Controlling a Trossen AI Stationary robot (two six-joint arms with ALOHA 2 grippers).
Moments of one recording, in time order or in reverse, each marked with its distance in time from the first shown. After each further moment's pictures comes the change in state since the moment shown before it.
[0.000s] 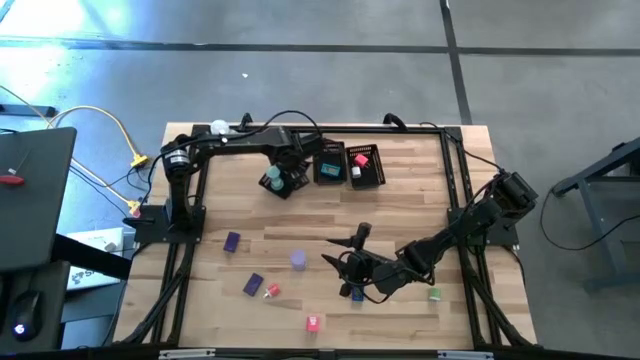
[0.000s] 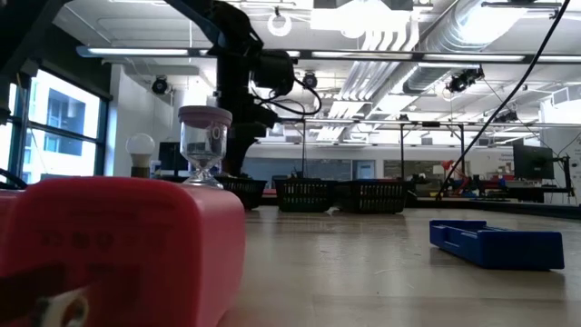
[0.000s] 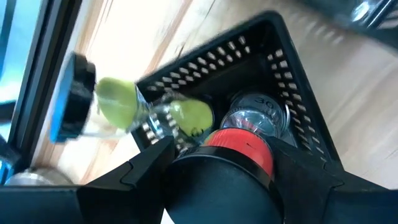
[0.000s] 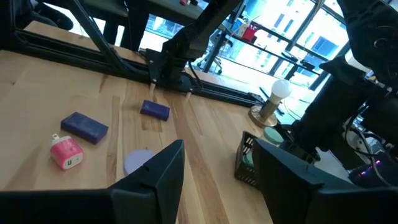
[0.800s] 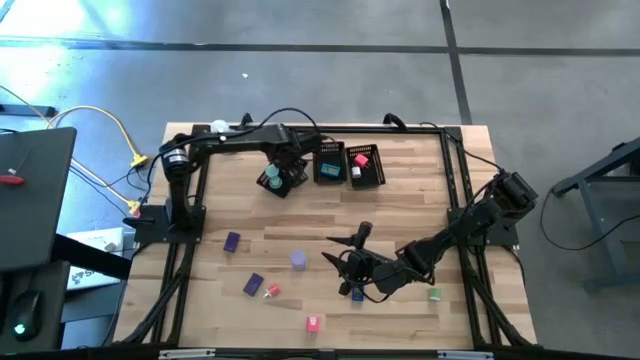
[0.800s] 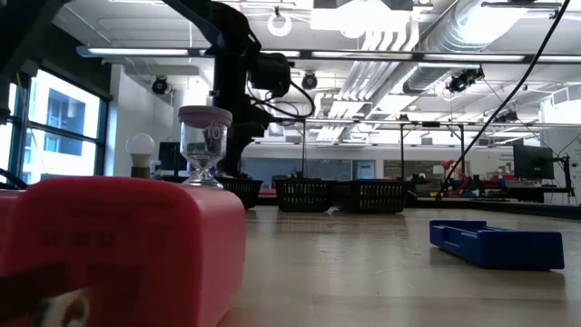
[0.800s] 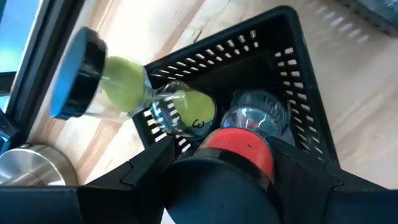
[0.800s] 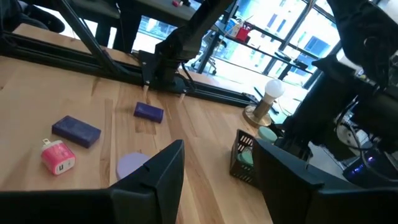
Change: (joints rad) left arm 0.024 -0.005 0.001 -0.042 0.001 -0.088; right arm 0.000 0.000 0.000 0.013 0.027 0.000
